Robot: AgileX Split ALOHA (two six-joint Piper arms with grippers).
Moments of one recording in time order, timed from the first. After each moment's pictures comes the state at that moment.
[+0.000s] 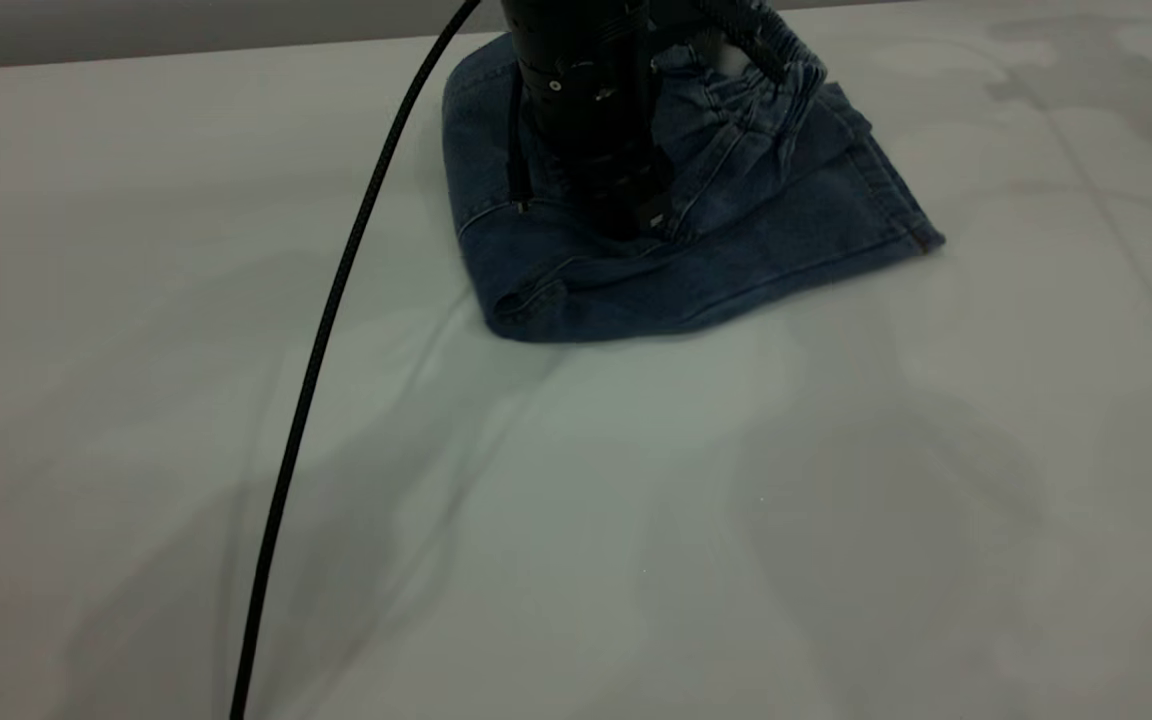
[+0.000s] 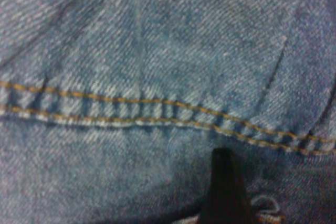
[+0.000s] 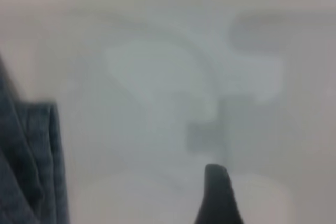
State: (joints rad) left arm -0.61 2.55 -1.94 0.10 0.82 0.47; right arm -0.08 2.58 -2.49 0.16 1.22 -0.19
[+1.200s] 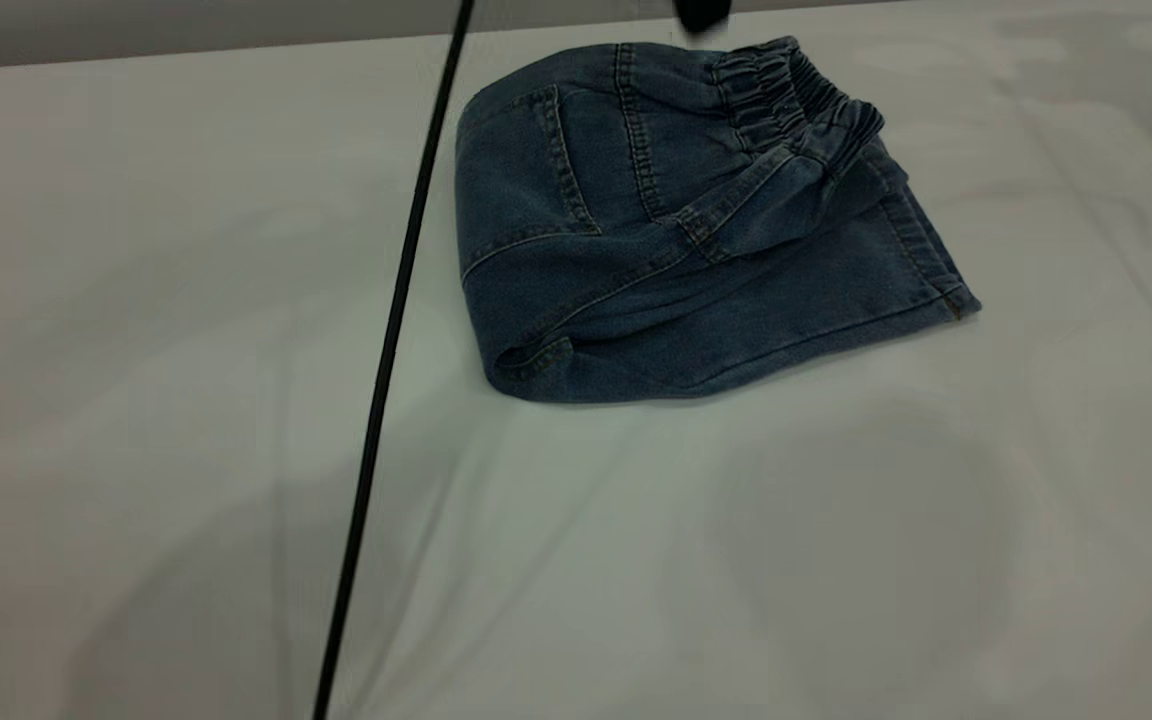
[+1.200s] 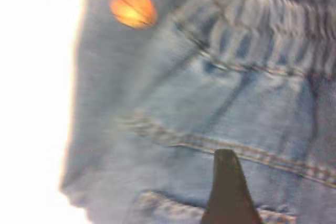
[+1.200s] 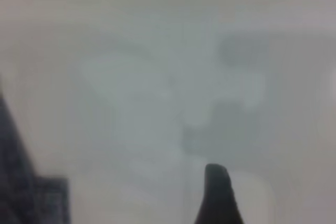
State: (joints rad) left arm -0.64 2.50 -2.44 0.04 1.23 0.43; right arm -0.08 2.49 -2.49 0.13 1.22 -0.18
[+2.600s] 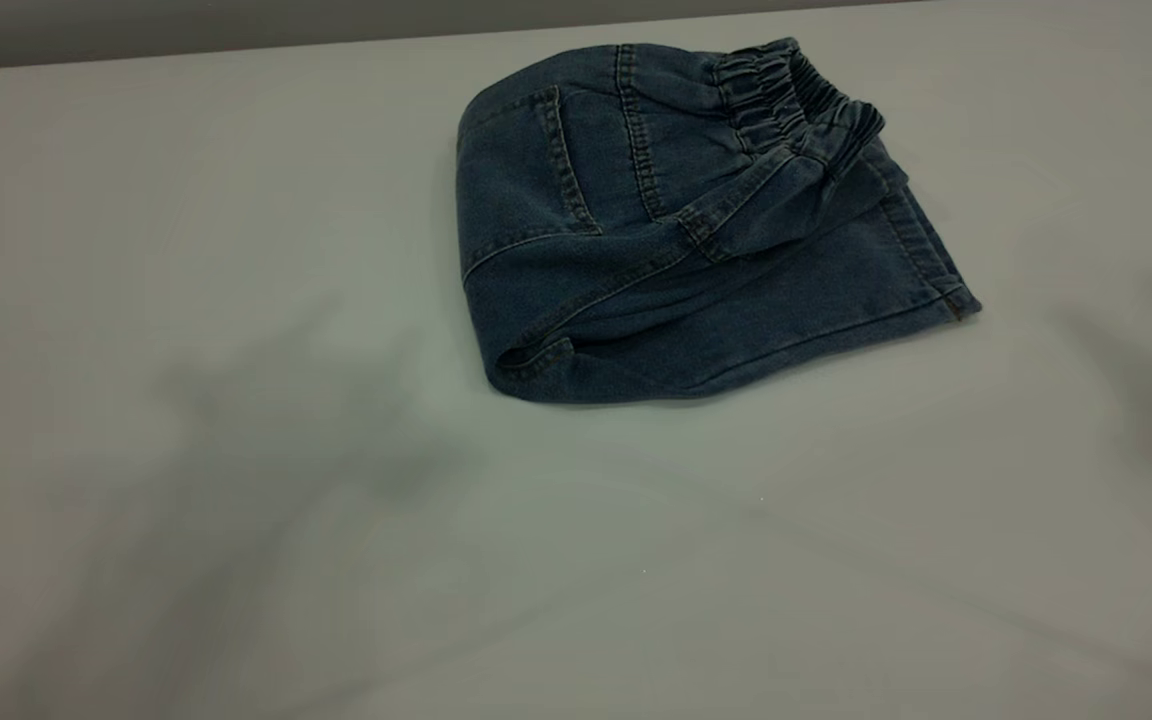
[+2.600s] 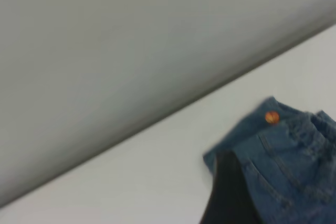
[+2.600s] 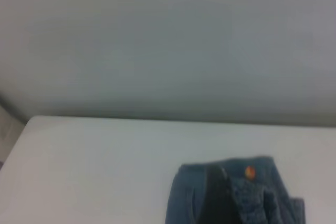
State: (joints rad) left arm -0.64 1.43 -1.96 0.28 1.22 -0.04; right arm -0.08 1.29 -1.84 0.55 1.22 -0.10
